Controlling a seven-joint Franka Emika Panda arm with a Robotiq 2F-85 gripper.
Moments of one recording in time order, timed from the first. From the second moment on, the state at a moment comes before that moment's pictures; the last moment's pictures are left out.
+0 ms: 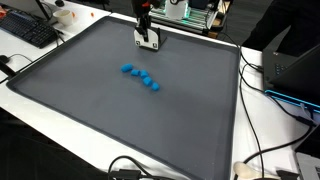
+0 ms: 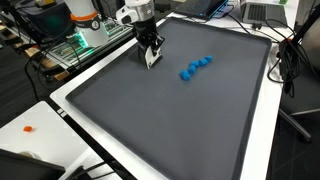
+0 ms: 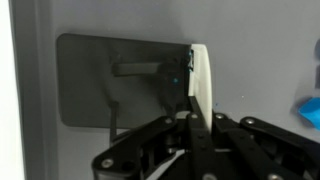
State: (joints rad) arm 0.02 0.02 0.00 -2.67 0.33 2.75 1.13
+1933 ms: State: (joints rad) arm -0.03 -0.18 0.01 -2.65 0.15 2.52 1.20
